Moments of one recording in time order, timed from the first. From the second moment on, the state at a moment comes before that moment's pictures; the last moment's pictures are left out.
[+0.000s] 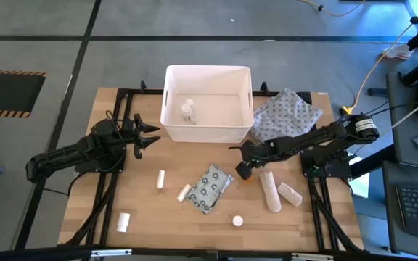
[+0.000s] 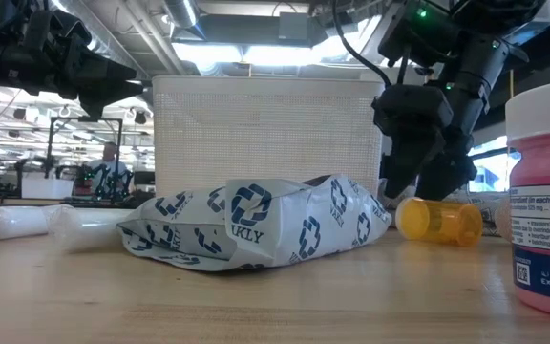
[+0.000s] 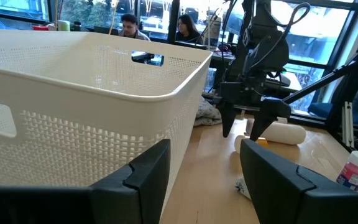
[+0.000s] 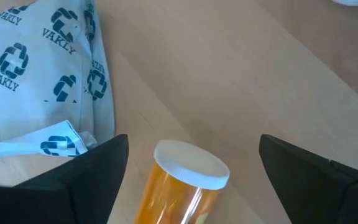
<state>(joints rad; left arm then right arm) 0.41 0.09 0.09 -0.01 0.20 -0.16 0.09 1.50 0.73 -0.31 0.08 0.86</state>
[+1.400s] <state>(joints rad) 0.41 0.09 0.09 -0.01 0.20 -0.16 0.14 1.54 0.73 -0.33 0.05 0.83</state>
